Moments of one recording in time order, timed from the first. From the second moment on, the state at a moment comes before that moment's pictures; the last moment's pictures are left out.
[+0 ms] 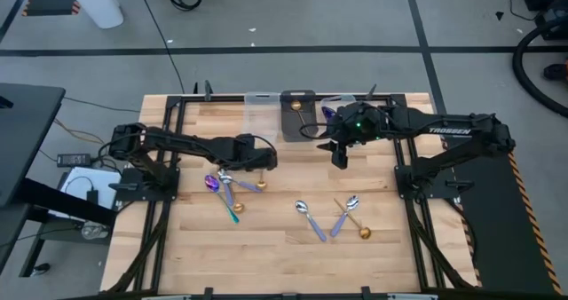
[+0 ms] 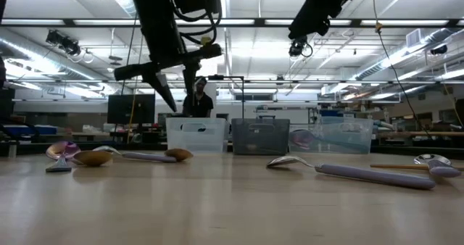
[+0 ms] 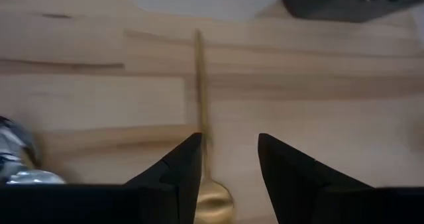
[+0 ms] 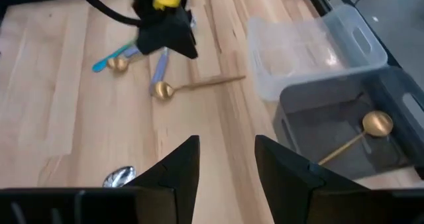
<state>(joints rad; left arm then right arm) 0.00 1.67 1.18 -0.75 -0.39 -1.53 -0.14 1.21 1.11 -0.59 0.01 0.05</state>
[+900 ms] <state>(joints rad) 0.00 2.00 1.35 -0.87 -0.27 -1.40 -0.12 1.21 1.11 -0.52 -0.08 0.13</state>
